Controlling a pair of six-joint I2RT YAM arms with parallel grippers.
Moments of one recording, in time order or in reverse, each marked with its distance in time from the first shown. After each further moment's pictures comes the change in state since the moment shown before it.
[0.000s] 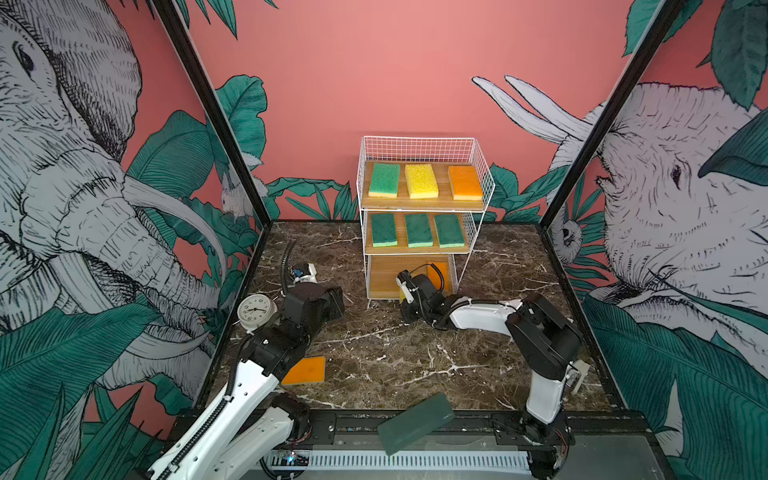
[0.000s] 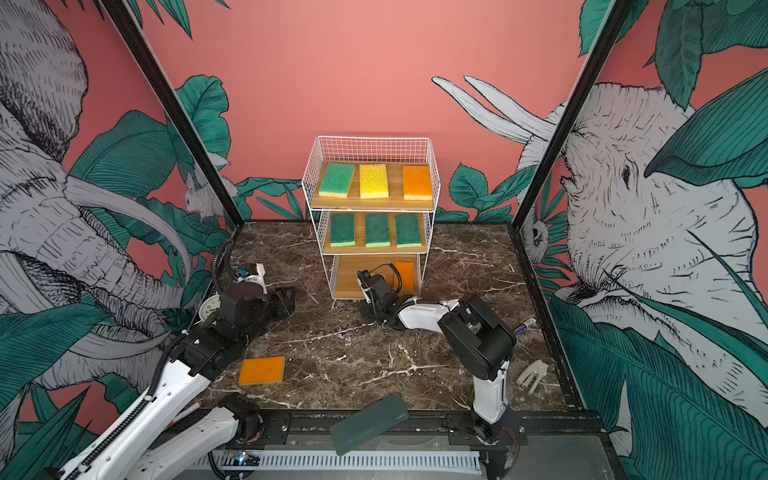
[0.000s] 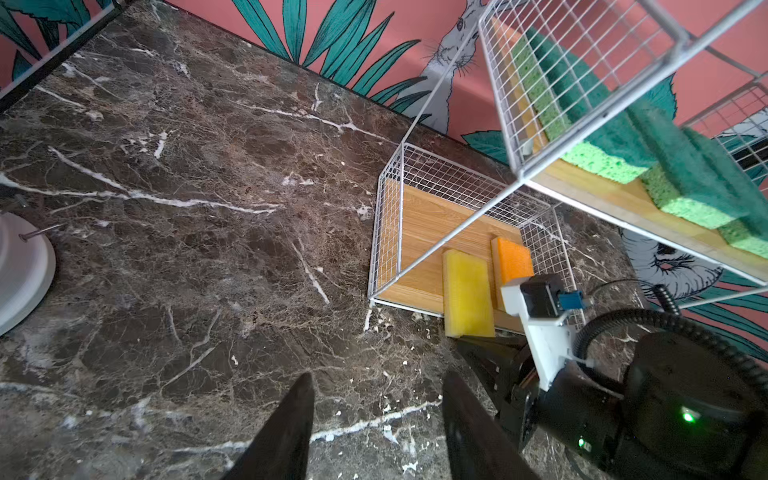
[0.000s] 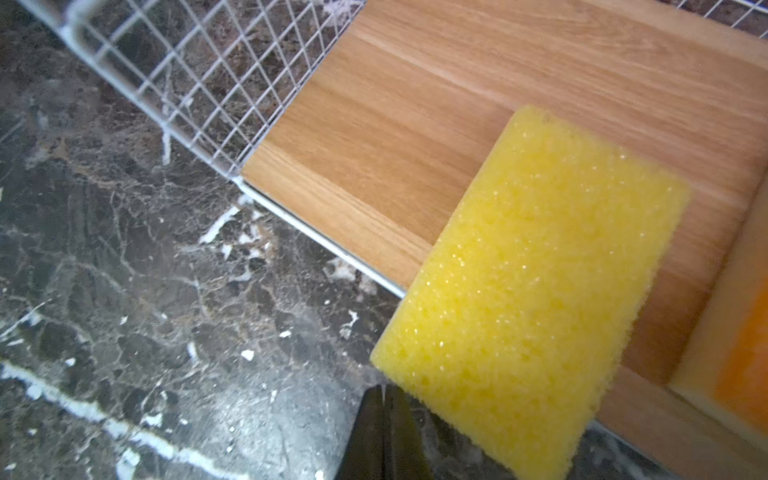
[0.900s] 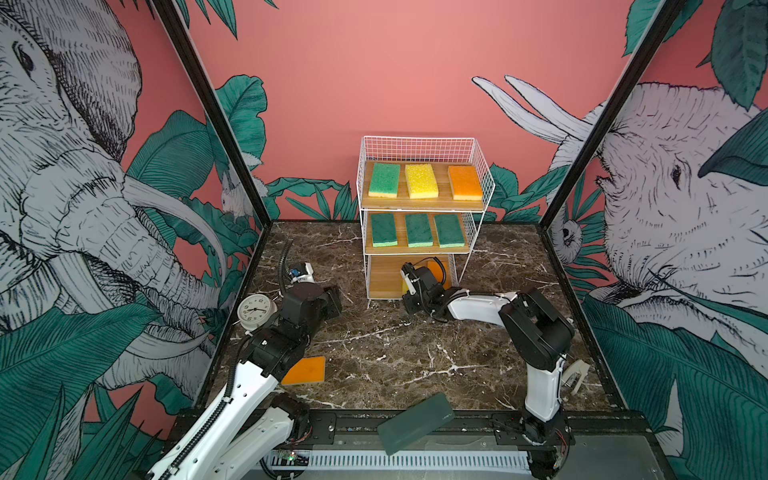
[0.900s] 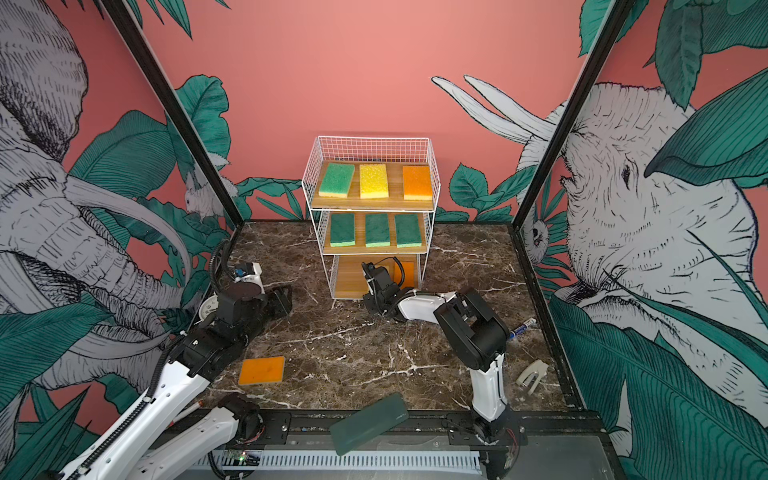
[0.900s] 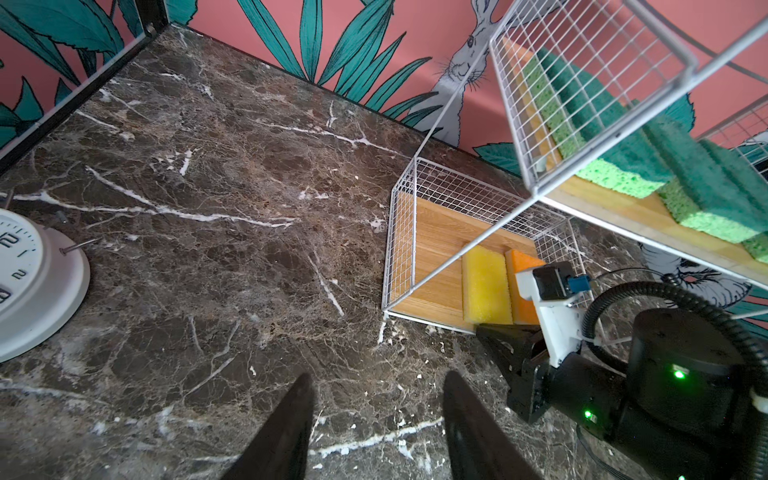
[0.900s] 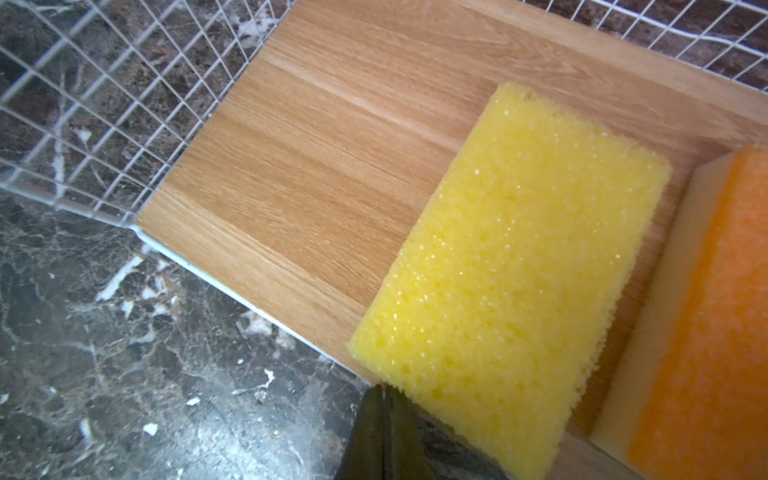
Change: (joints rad) left arm 0.012 -0.018 -0.013 0.006 -0.045 0.021; right arm -0.051 0.064 0.065 -0.014 0.035 -0.022
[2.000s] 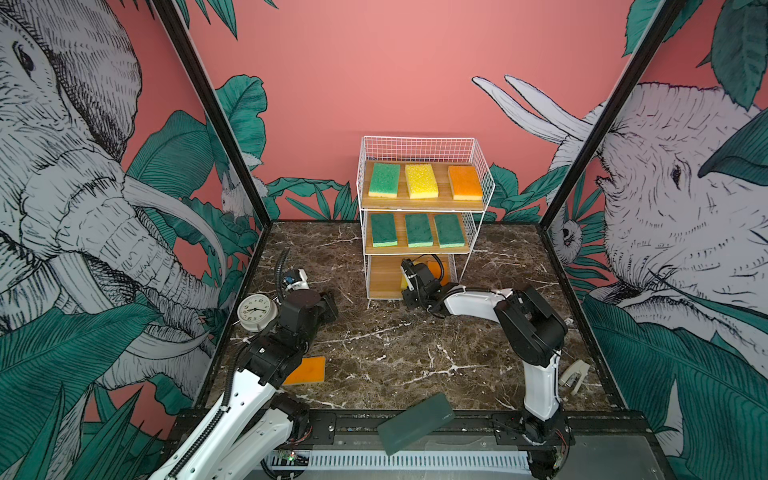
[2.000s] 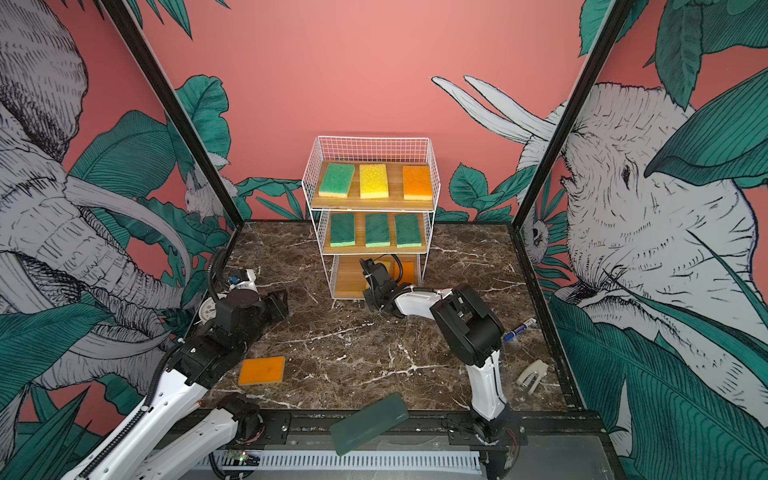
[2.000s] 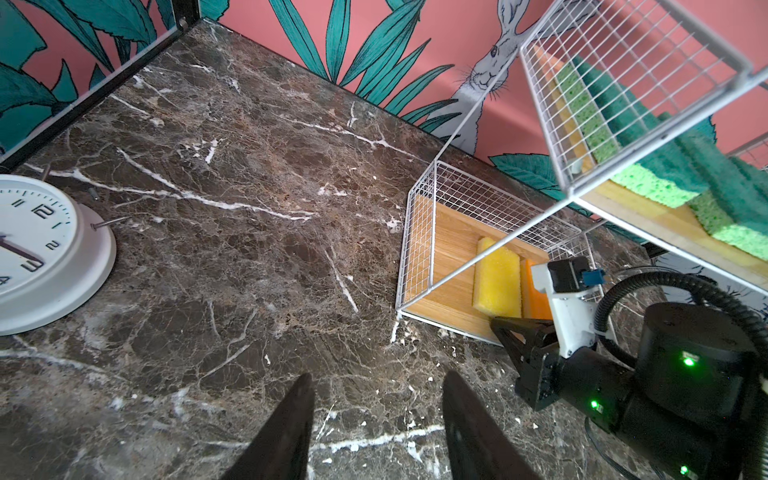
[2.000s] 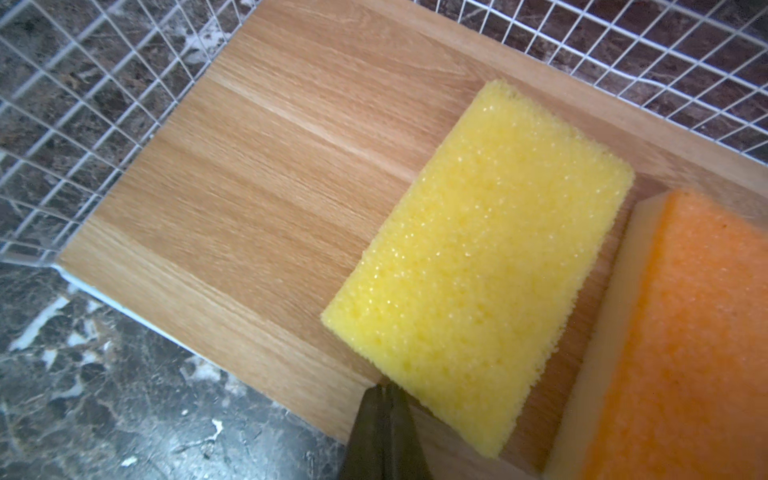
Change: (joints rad) left arm 0.000 -0.050 -0.043 -0.015 -0.041 -0.048; right arm -0.006 0.045 0.071 -0.038 0.087 -0.033
